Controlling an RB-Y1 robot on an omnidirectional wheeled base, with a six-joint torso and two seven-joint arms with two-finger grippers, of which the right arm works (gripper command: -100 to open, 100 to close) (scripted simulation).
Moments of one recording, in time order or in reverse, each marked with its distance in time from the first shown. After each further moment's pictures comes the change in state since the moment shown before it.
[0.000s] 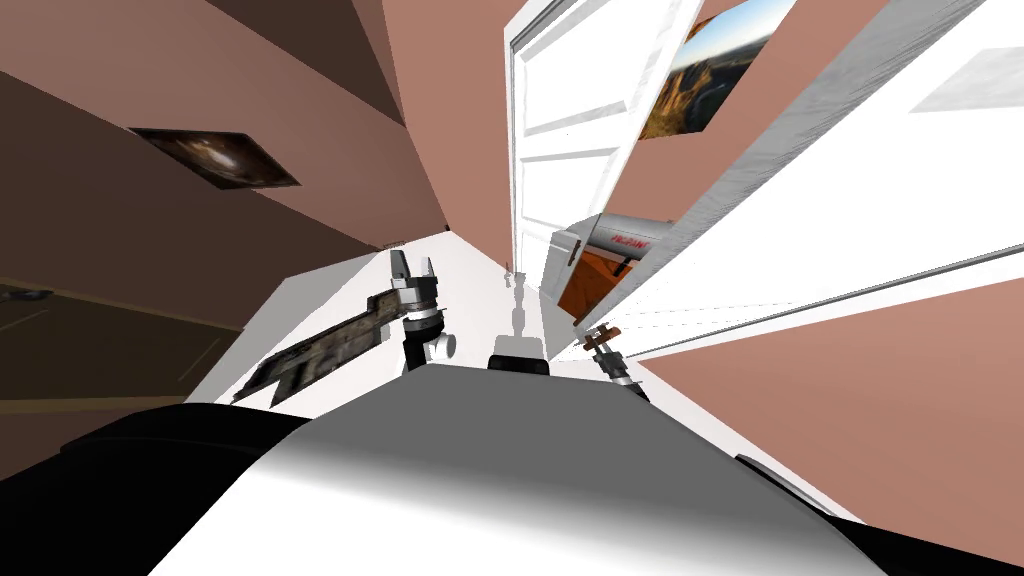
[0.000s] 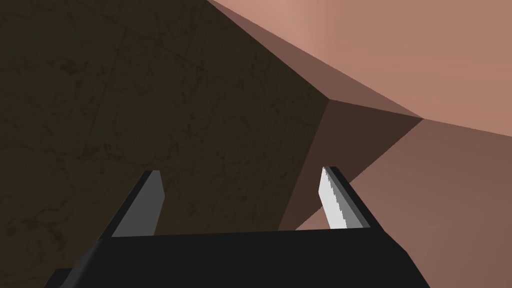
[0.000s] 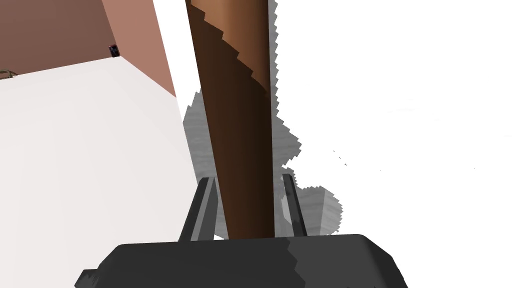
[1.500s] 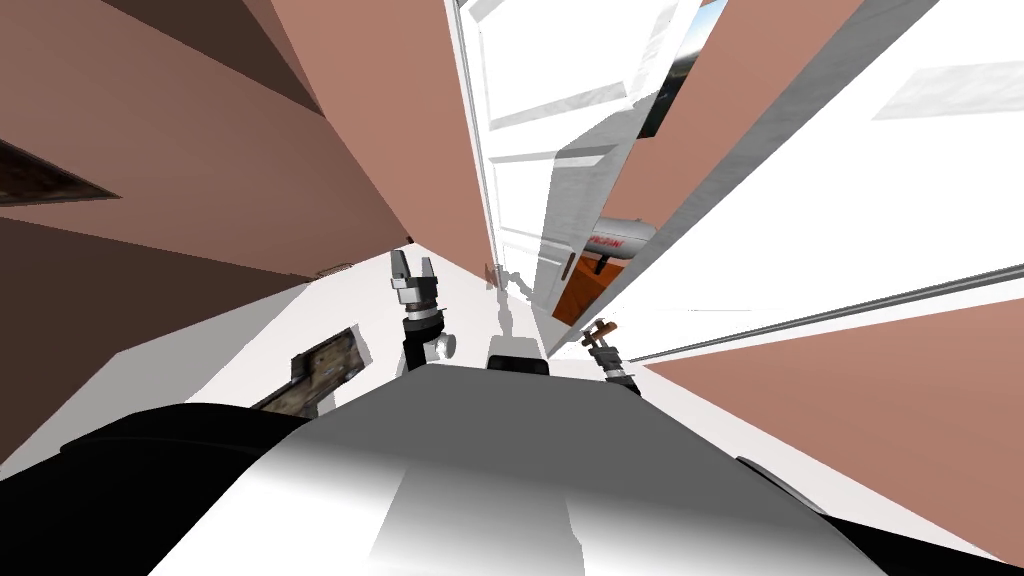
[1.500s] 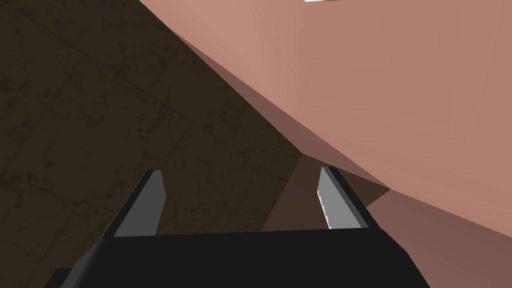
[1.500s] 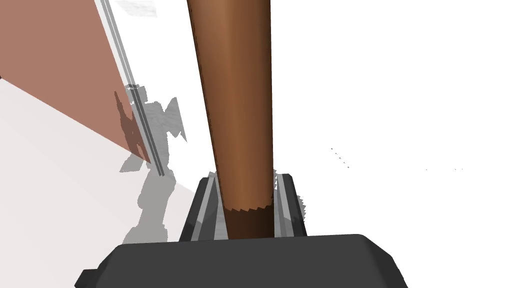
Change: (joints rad) arm 0.007 0.026 -0.062 -0.097 -0.023 0.123 0.067
